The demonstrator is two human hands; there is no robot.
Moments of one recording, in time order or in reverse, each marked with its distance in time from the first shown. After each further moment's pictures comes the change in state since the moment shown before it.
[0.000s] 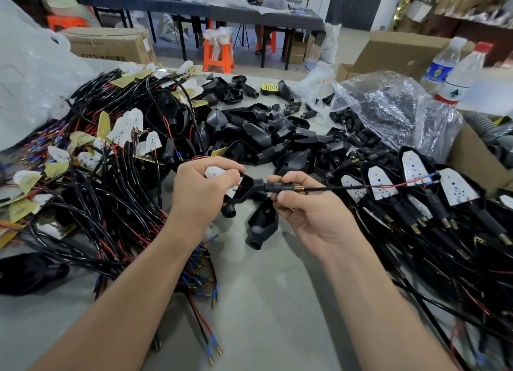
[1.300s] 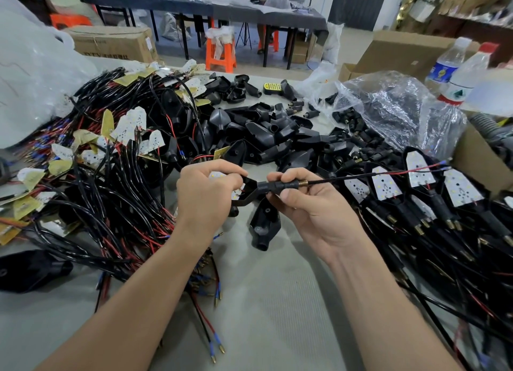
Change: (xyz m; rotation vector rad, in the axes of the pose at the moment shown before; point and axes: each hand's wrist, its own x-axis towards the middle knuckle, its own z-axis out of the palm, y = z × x) left_hand -0.008 0.005 0.007 0.048 0.081 0.014; right_hand -0.006 -0.004 0.004 -0.100 -0.131 -0.057
